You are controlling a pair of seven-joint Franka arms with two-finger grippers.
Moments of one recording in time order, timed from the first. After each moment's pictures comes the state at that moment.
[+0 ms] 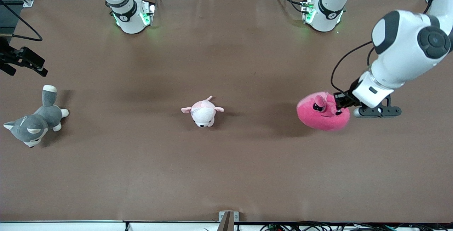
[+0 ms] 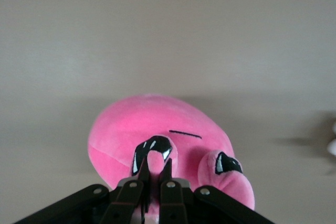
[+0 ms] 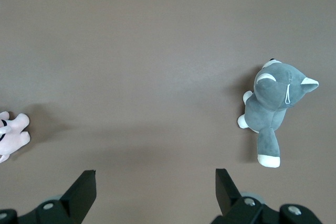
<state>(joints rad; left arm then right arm) 0.07 0.12 -0.34 -1.77 -0.07 2.00 -0.28 -0.03 -0.10 -0.04 -1.71 -0.01 1.72 -0.02</state>
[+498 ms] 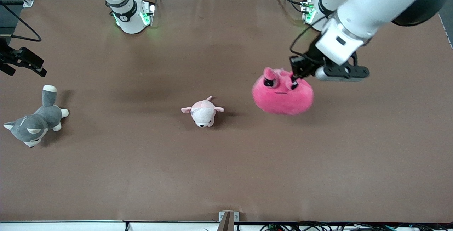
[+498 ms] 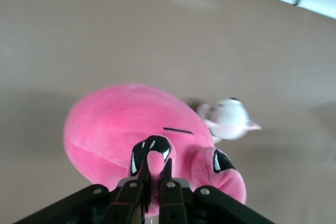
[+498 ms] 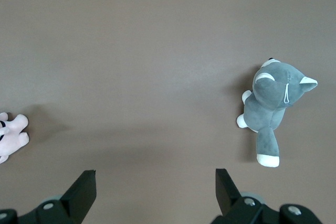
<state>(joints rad) 0.04 0.13 -0.58 -1.51 -0.20 1.88 -0.64 -0.03 -0.10 -0.04 -1.70 -0.01 1.72 -0.02</state>
